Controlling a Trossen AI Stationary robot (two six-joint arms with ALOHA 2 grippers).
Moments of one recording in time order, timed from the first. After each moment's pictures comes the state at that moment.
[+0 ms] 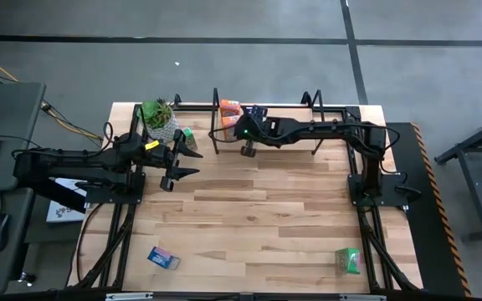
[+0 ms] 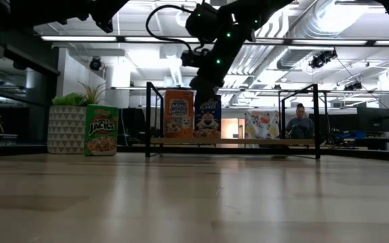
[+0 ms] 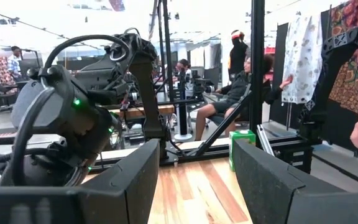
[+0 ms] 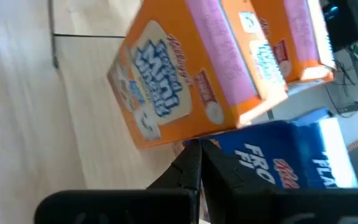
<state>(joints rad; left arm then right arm) 0.15 0.74 0.37 0.53 0.30 0.04 -0.25 1.92 1.49 -0.43 0.44 -0.28</state>
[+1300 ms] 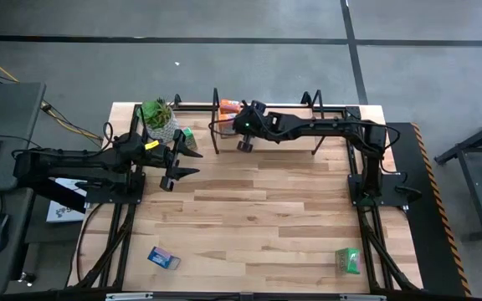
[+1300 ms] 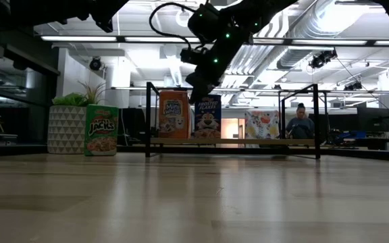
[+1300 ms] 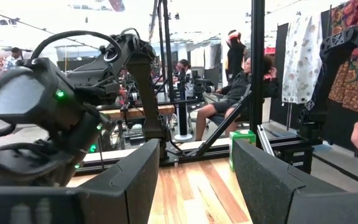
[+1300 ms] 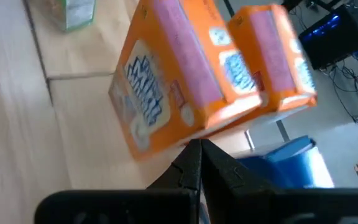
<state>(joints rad) 0.15 0.74 0.37 0.53 0.30 0.04 -0.28 1.92 1.49 -0.35 0.37 -0.28</state>
